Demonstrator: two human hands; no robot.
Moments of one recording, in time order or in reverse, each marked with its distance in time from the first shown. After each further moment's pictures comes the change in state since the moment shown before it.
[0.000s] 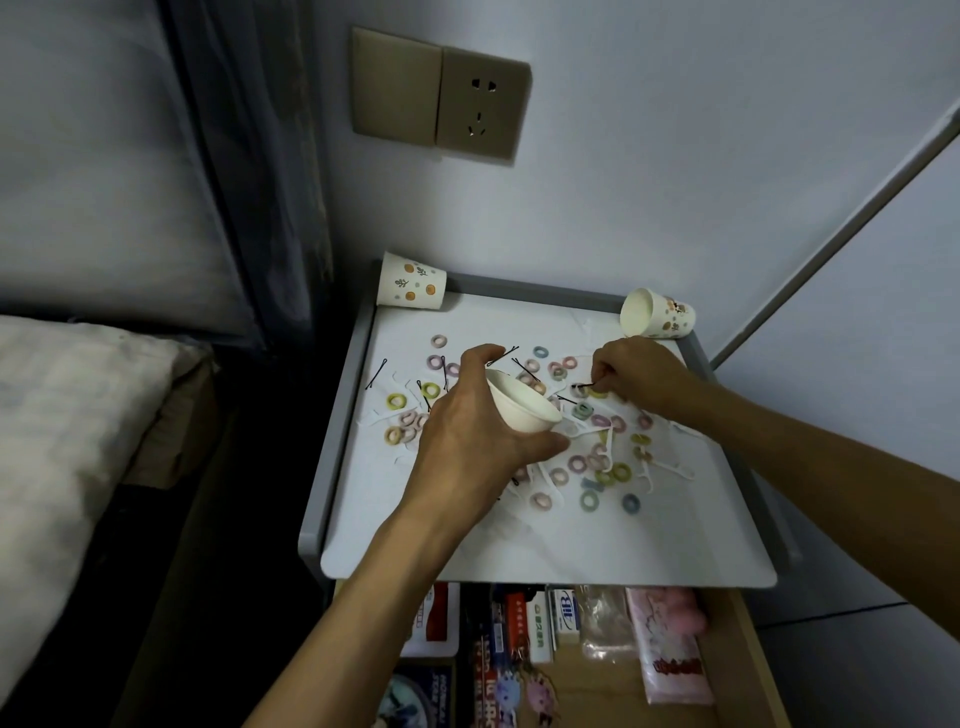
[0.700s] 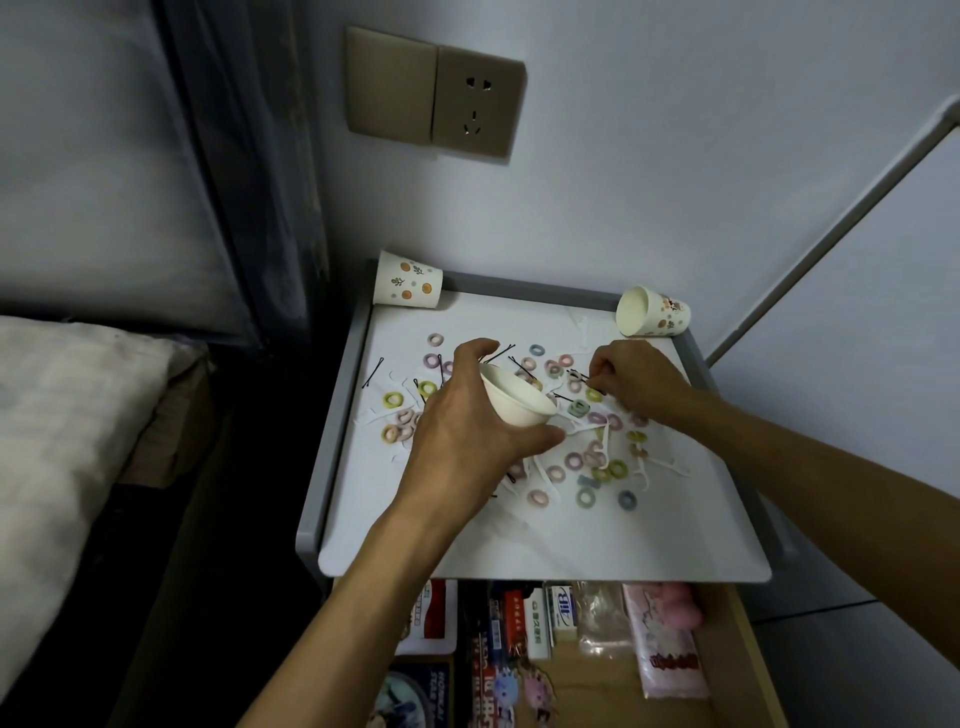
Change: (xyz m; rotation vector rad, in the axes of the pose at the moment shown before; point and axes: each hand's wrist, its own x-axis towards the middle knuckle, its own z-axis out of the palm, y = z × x) left_hand 0.000 0.001 -0.001 -0.027 0.015 0.008; right_hand -0.005 -0.001 0.011 0.134 0.121 0.120
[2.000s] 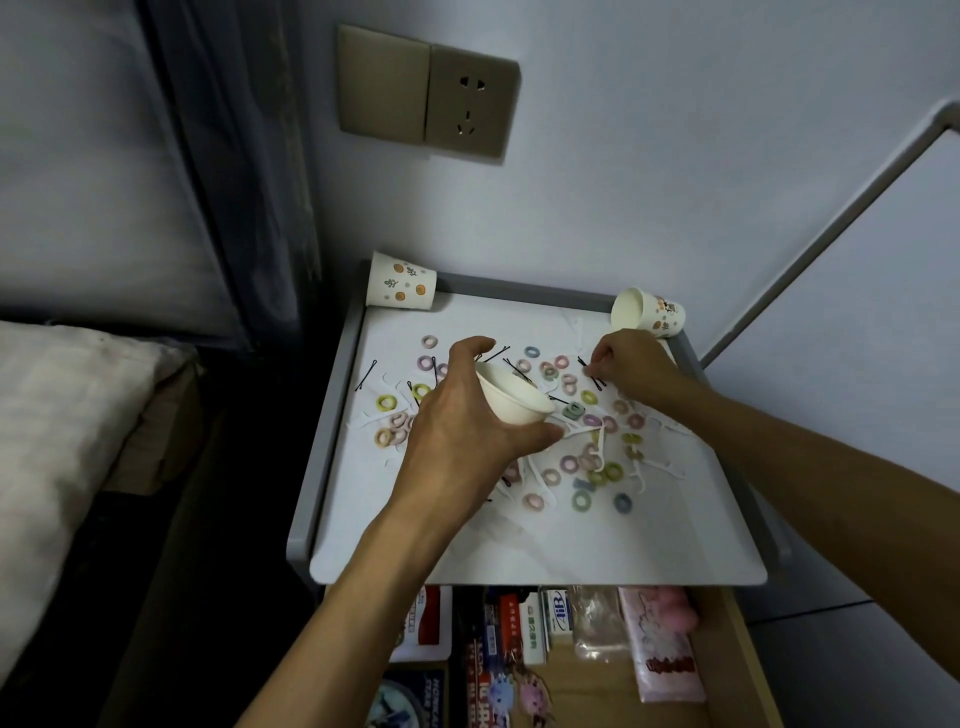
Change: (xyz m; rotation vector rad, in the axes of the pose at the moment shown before) left_hand 0.002 0.002 0.001 -0.020 0.011 -0.002; right_hand 0.016 0.003 -0.002 0.120 0.051 0.198
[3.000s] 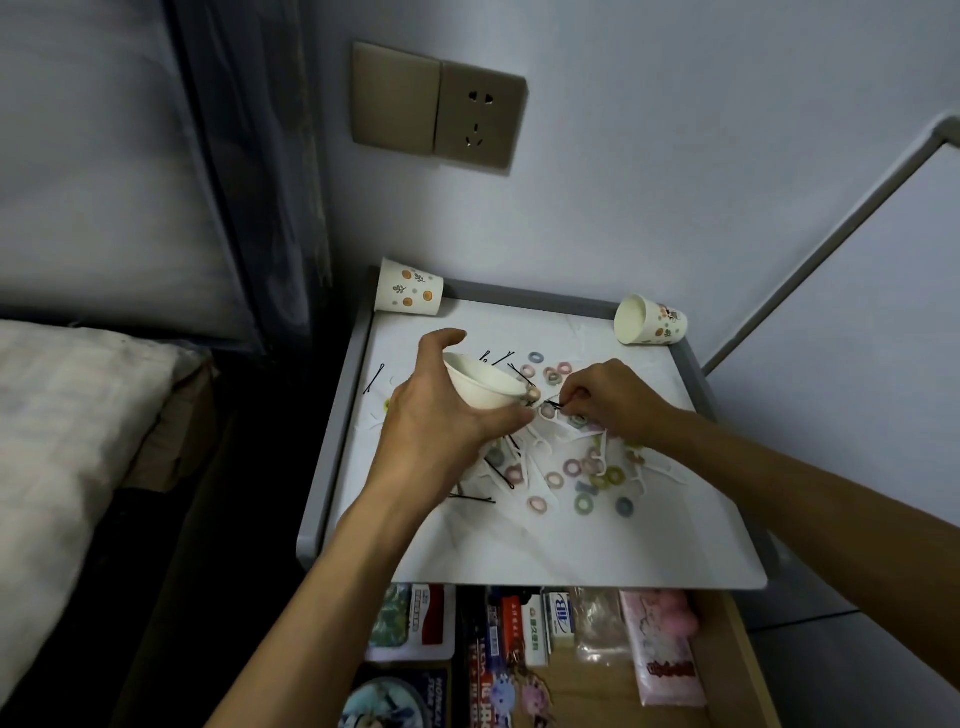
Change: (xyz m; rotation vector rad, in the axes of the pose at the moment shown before) left_hand 0.005 -0.005 -0.022 -0.091 0.077 -0.027; right_hand -0.034 -0.025 0.010 -0.055 -0.147 -0.357
